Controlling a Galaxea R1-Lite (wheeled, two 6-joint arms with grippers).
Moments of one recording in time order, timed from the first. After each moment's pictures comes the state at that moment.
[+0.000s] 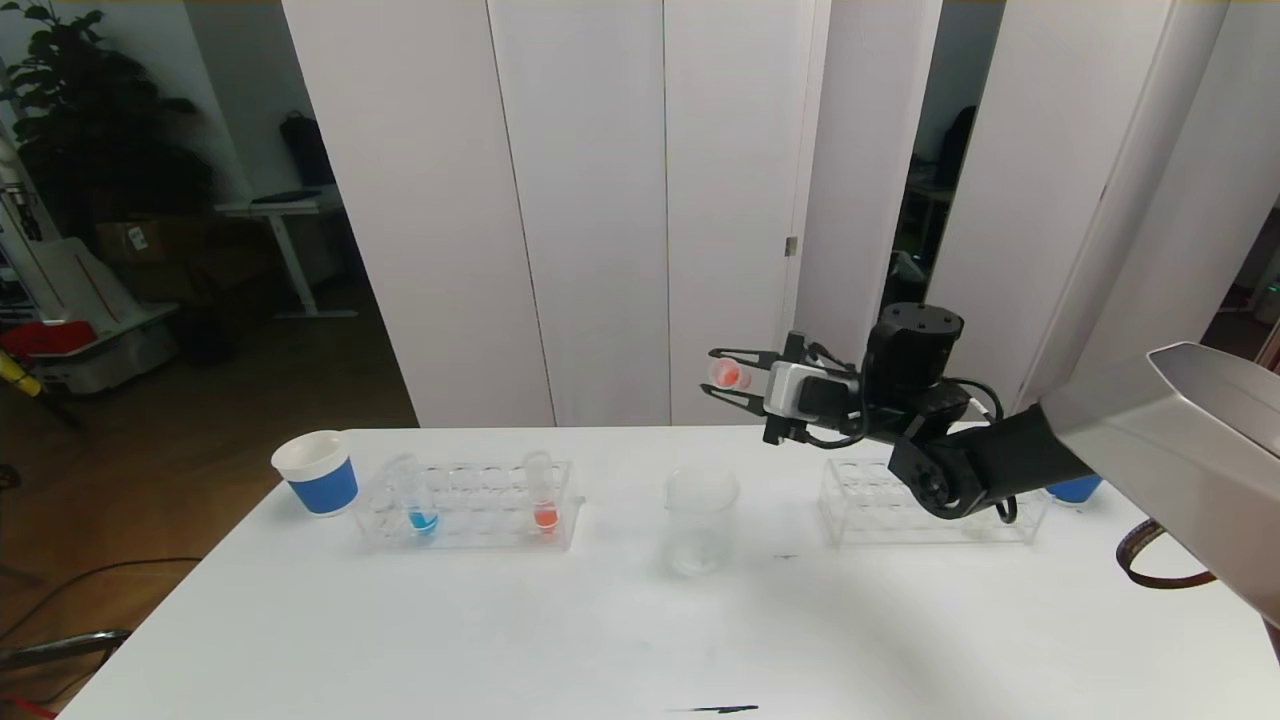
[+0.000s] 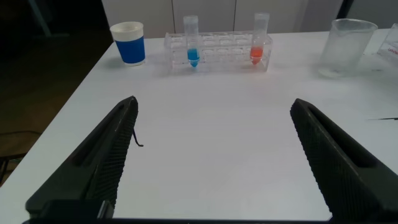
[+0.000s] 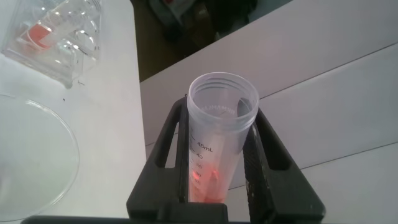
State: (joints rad) left arm 0.00 0.00 0.00 0.00 -0.01 0.01; right arm 0.37 2.36 -1.44 -0.96 0.78 -1.02
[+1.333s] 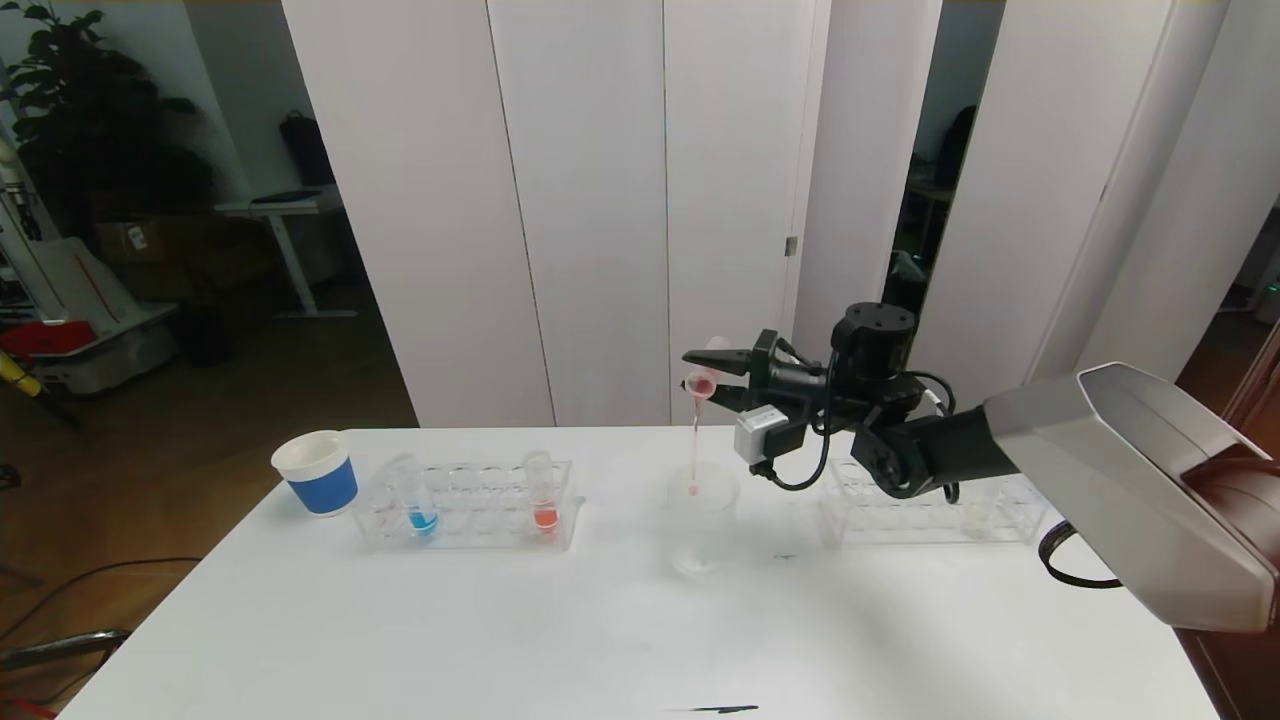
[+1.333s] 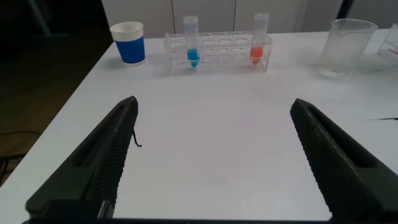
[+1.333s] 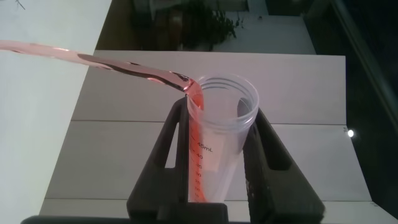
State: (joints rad) left arm 0.00 0.00 0.00 0.00 -0.01 0.01; right arm 0.37 2.50 -1.70 -0.87 0.83 -1.52
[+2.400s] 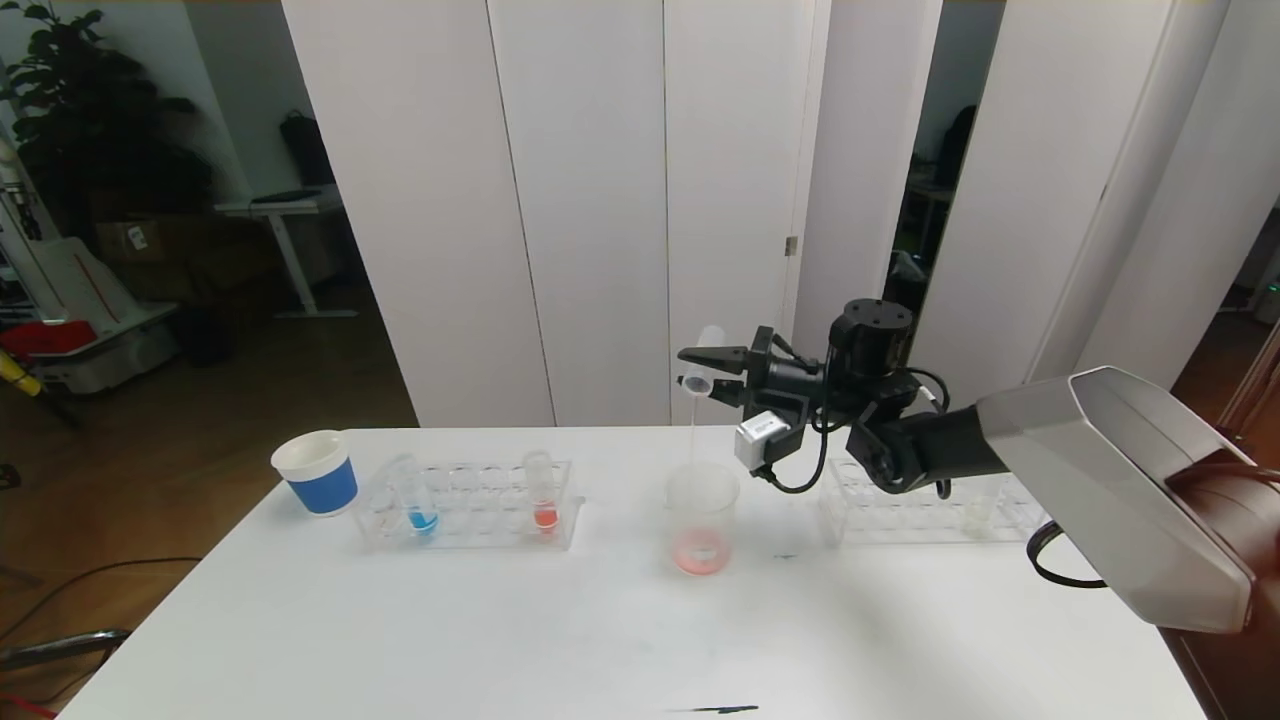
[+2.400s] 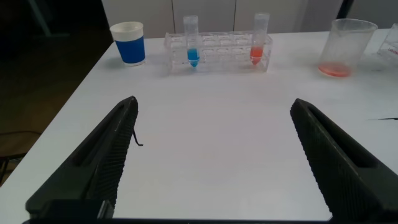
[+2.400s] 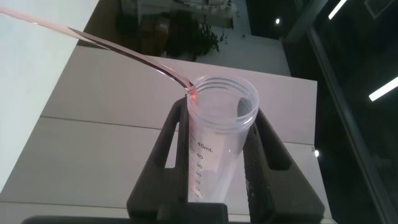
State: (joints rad) left arm 0.00 0.00 0.00 0.00 -0.01 0.01; right arm 0.37 2.53 -1.76 -0.88 0.88 -1.63
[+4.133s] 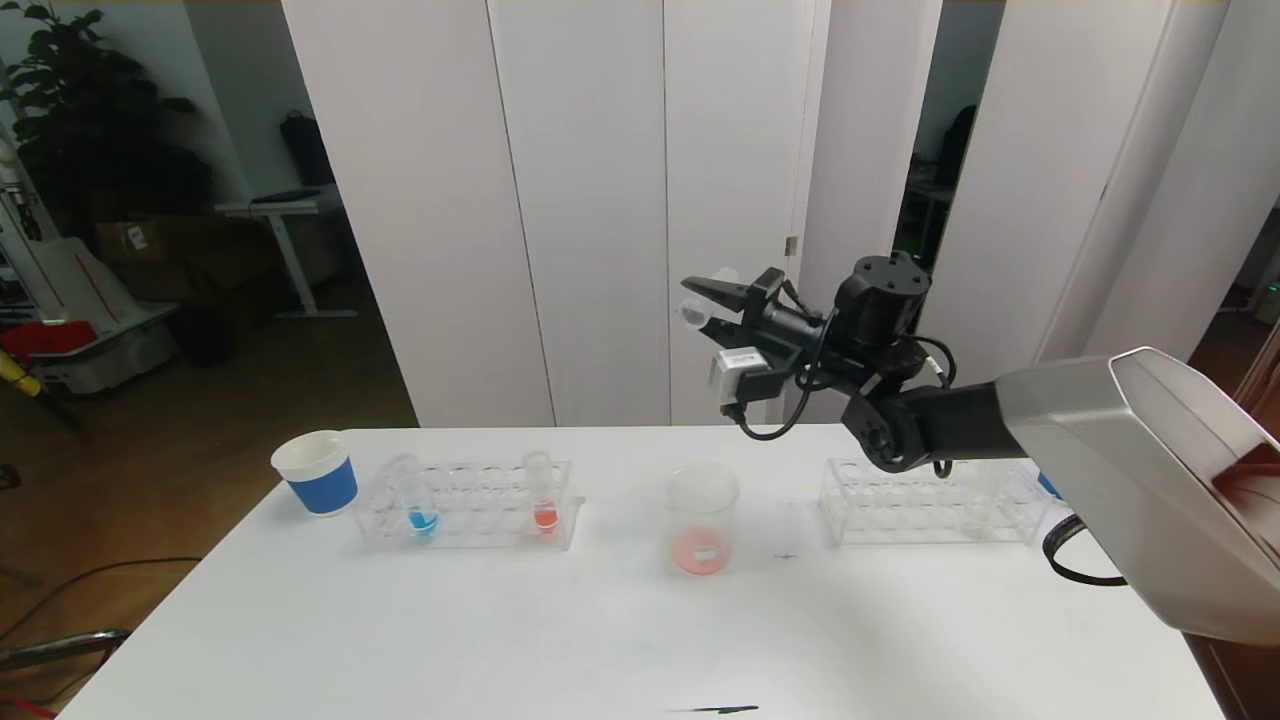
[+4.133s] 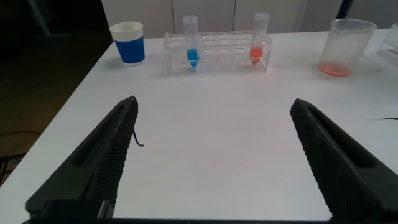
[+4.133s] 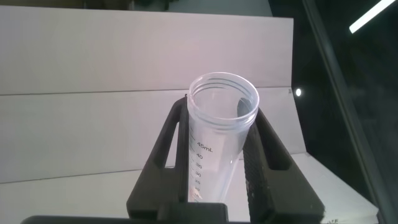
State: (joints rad) left arm 0.00 0.00 0.00 0.00 -0.01 0.01; right arm 0.42 2.46 -1.80 -0.95 0.56 -1.43
